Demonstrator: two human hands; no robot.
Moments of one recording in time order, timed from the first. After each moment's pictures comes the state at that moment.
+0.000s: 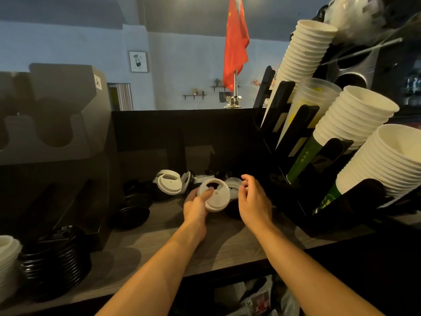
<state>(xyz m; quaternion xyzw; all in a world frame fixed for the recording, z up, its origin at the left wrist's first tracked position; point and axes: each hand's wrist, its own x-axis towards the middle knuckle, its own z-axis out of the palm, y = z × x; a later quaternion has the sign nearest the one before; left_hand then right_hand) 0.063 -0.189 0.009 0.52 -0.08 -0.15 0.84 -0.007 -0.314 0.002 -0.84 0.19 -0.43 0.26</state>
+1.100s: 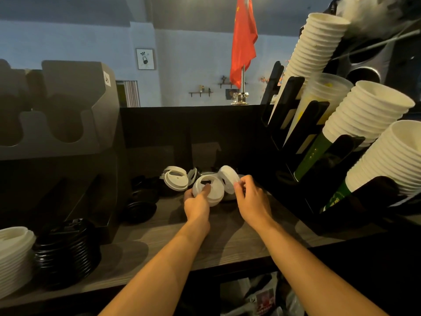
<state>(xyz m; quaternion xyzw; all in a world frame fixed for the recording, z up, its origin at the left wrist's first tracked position) 0.067 -0.190 0.008 0.55 0.02 -0.07 0.83 -0.002 -0.306 0.001 -0.86 0.14 -0.42 0.25</state>
